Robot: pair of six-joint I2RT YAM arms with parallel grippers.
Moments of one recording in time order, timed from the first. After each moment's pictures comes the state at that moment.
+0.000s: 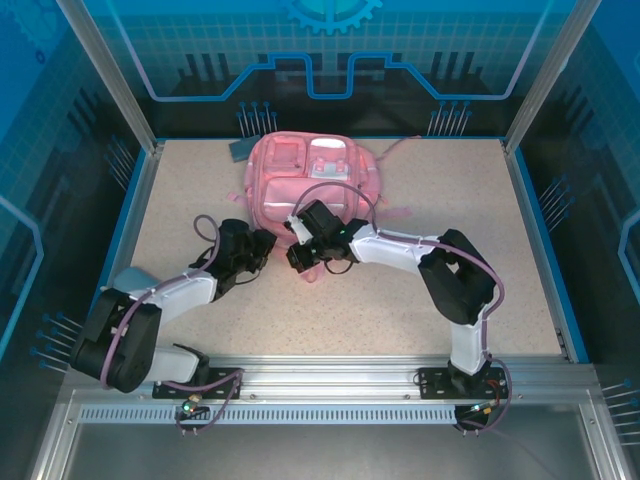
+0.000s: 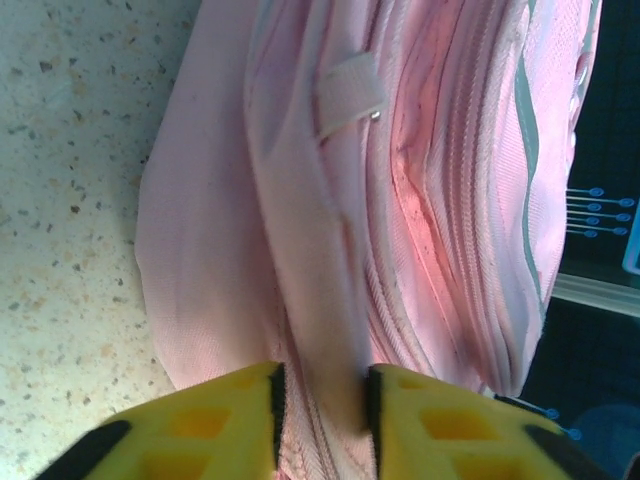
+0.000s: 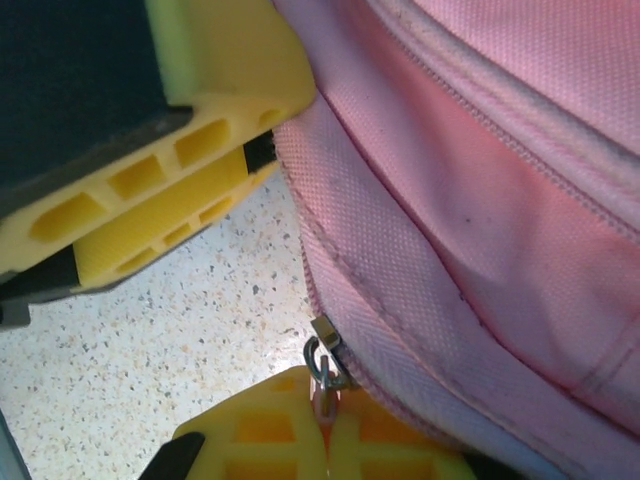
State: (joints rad) left arm -0.31 1.35 0.53 0.19 0.11 -1.36; right arm 0.82 1.92 1.32 -0.32 -0.26 0.33
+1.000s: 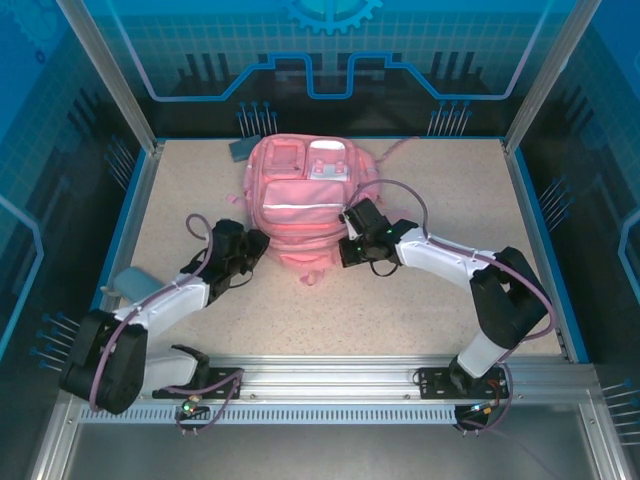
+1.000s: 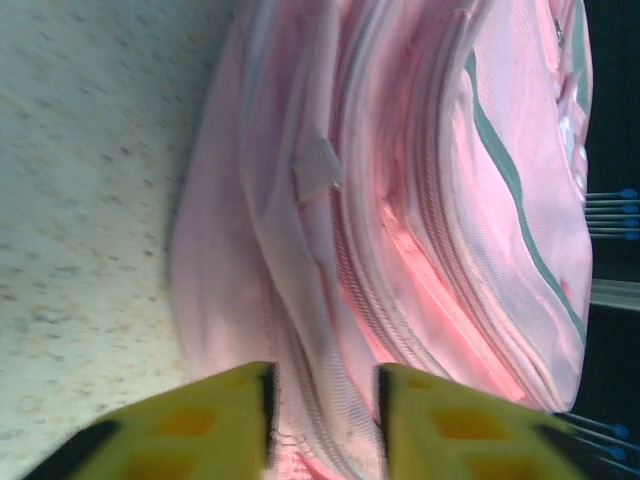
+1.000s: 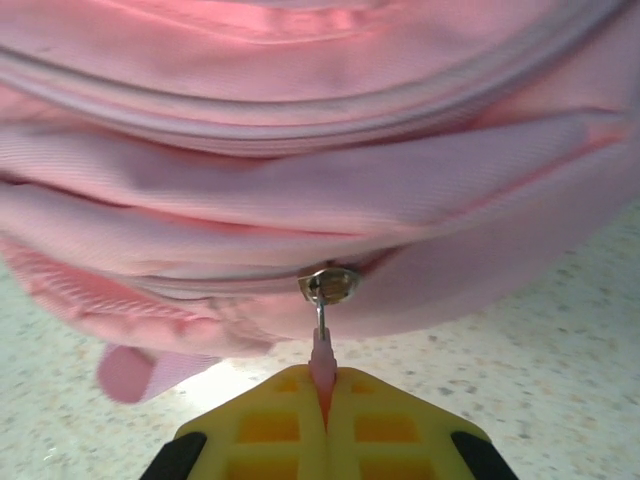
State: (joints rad) left arm -0.30 1.21 0.53 0.02 0.01 -1.23; right arm 0.67 1.64 1.08 -0.45 -0.08 0.37
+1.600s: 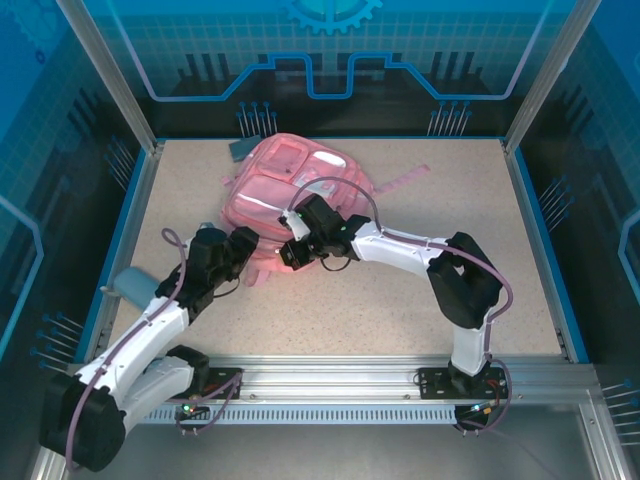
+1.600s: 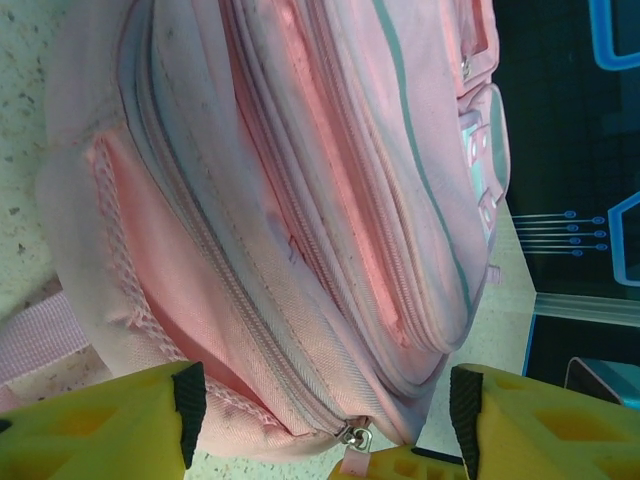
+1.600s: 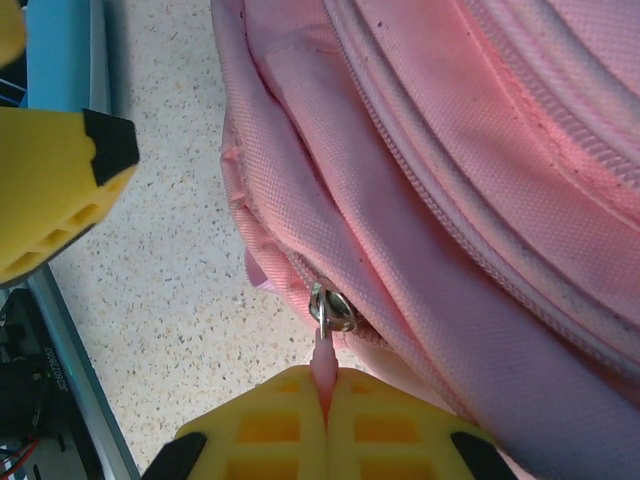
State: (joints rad) left arm -0.30 0.92 0.53 -0.20 -0.02 -1.25; right arm 0.83 1.89 1.37 -0.34 -0.36 0.36
